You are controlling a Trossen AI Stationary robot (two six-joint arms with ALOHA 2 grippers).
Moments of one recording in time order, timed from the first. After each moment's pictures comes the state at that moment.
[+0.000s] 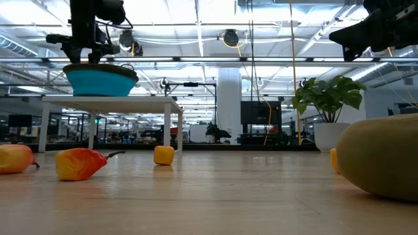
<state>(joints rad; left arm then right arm) 0.89 1.21 1.27 -1.27 -0.45 -0.61 -0.27 0.09 0.28 -0.21 -0.26 -0.03</state>
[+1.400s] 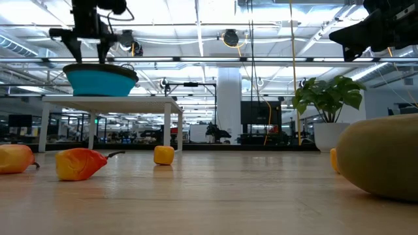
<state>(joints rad) 0.84 1.21 1.39 -1.33 -0.36 -0.67 -0.27 0.08 0.28 -0.21 -0.26 -0.03</state>
